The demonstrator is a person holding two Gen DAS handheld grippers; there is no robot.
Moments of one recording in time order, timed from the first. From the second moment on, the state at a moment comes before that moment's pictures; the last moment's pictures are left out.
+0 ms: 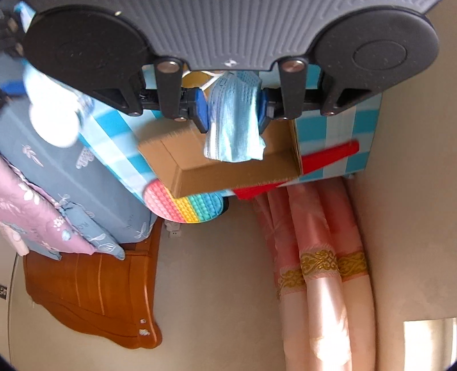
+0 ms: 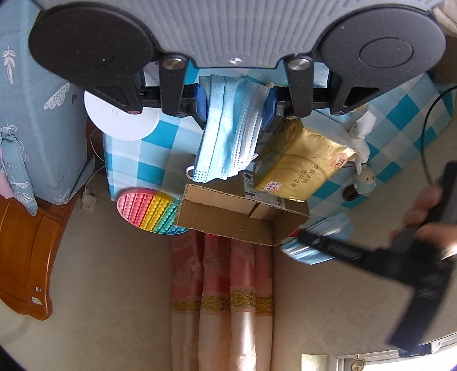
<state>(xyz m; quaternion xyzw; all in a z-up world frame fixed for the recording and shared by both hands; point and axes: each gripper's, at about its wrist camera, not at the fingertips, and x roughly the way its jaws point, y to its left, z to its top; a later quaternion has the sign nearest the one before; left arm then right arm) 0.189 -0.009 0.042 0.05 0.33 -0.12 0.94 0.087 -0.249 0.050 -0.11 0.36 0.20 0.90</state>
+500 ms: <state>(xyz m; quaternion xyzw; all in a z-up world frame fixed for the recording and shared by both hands) 0.288 -0.011 0.015 0.03 0.34 -0.04 0.94 0.102 -0.255 0.052 -0.11 0.36 0.18 0.91</state>
